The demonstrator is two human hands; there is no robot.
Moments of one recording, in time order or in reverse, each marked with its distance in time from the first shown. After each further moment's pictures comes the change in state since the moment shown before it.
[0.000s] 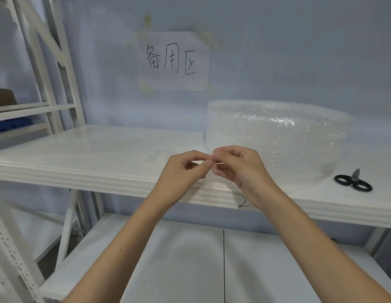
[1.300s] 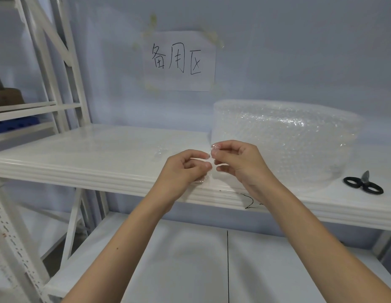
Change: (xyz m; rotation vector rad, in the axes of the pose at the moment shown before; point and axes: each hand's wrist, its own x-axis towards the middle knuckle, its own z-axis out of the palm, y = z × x) left_hand 0.004 -0.010 -0.014 -0.153 0.025 -0.167; right_hand 0.016 0.003 0.008 -0.139 -0.047 -0.091
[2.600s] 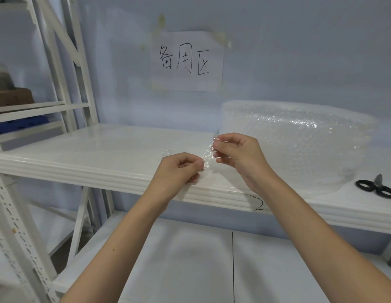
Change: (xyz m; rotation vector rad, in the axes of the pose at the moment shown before) left_hand -0.002 0.001 -0.022 0.058 0.118 -0.044; right_hand 0.020 -0.003 0.019 0.025 0.036 -0.025
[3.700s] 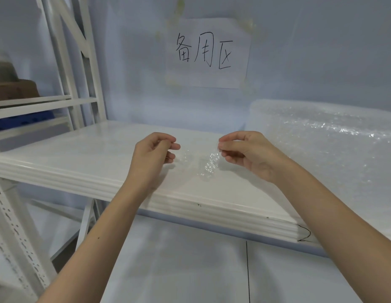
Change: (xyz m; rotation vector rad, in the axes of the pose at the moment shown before) left_hand 0.069 -0.008 -0.080 0.019 0.317 0.051; right_hand 0.082 0.017 0.025 -0.031 -0.171 0.233
